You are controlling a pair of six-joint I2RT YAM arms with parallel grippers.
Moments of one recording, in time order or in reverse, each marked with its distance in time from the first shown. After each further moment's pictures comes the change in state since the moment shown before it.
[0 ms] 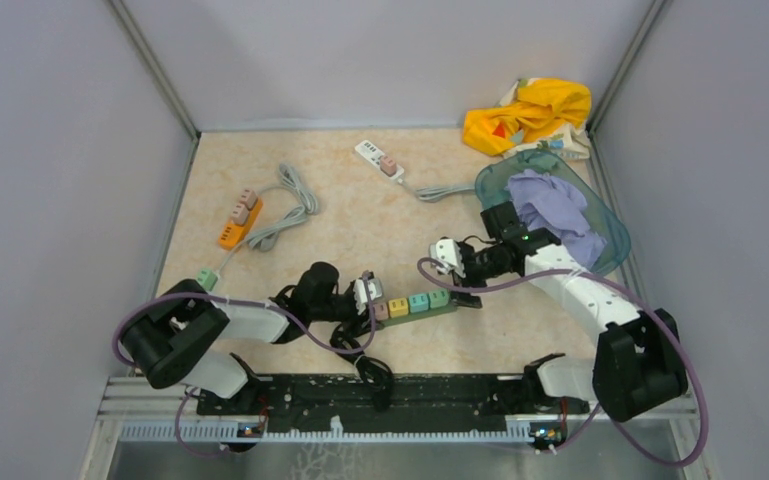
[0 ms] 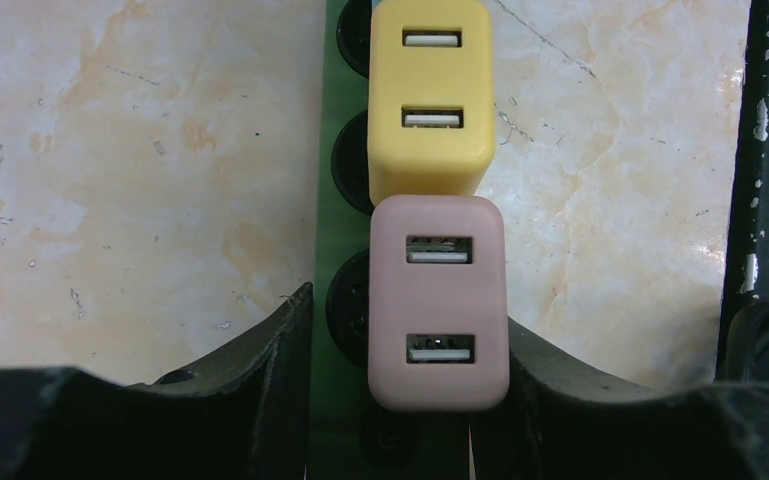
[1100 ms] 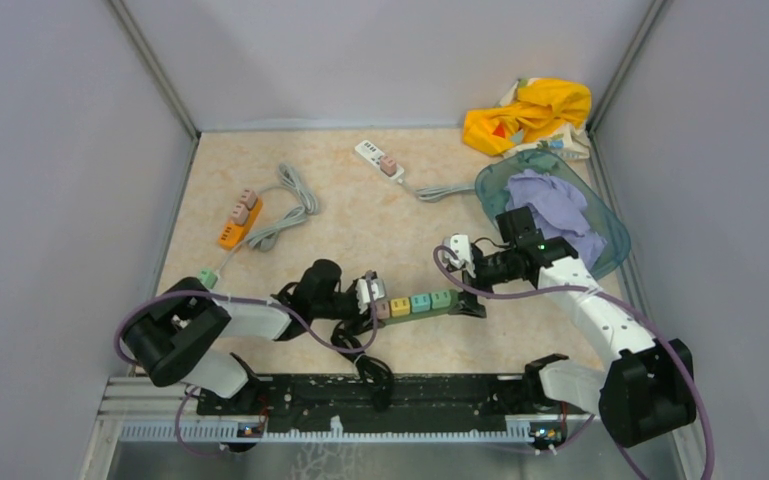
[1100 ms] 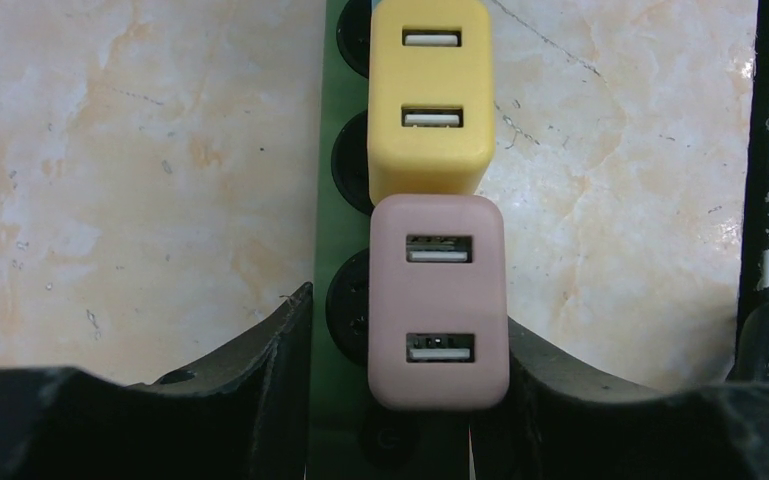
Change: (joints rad) left arm 0.002 0.024 0.042 -0.029 0.014 0.060; right arm -0.045 -0.122 -0.053 -0.004 -0.090 0.167
